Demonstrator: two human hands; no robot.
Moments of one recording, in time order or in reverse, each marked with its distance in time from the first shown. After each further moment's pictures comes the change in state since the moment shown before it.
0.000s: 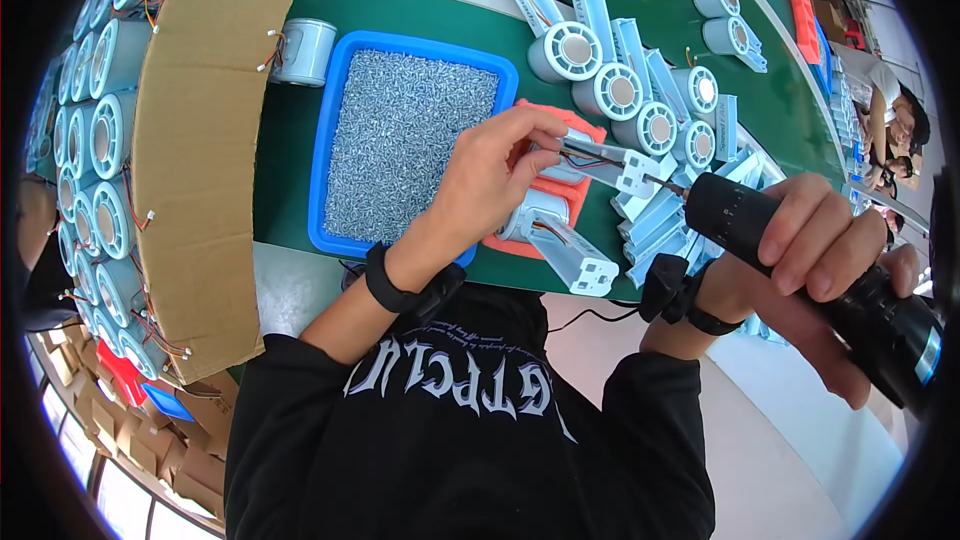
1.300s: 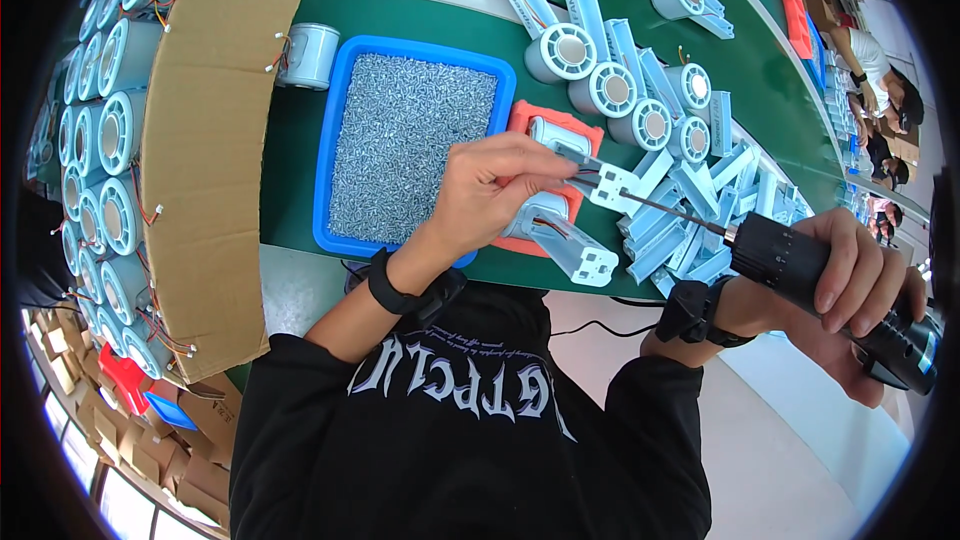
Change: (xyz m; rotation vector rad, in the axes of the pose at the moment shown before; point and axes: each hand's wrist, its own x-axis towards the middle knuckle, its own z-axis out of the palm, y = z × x) left_hand -0.013 -0.004 -0.005 -0.150 -0.020 0.220; right_hand -0.008 -0.041 -0.017 0.201 0.206 -0.092
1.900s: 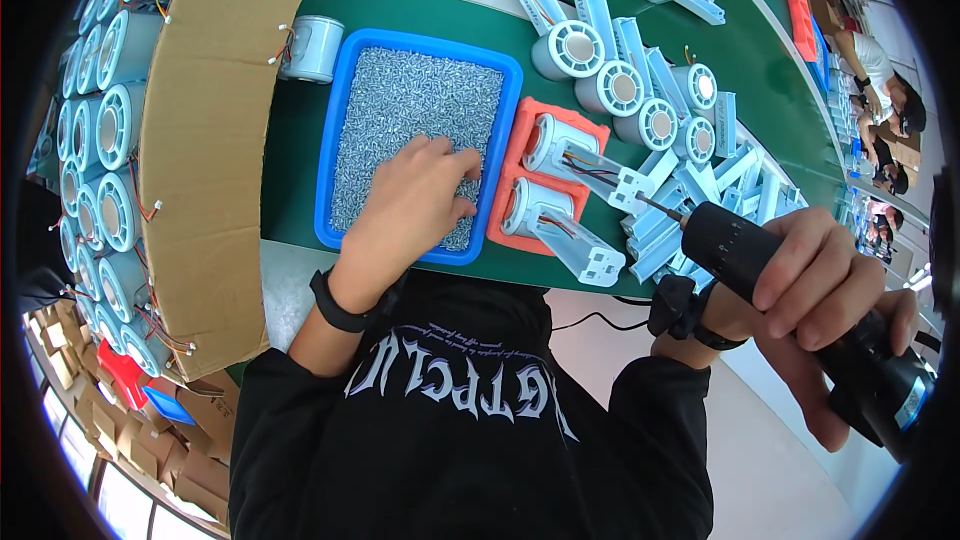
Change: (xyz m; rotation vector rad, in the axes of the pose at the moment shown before) left_hand -0.011 0.033 -0.049 0.968 -0.310 -0.241; right_hand 0.001 0.035 0.029 -0.165 -0.234 0.044
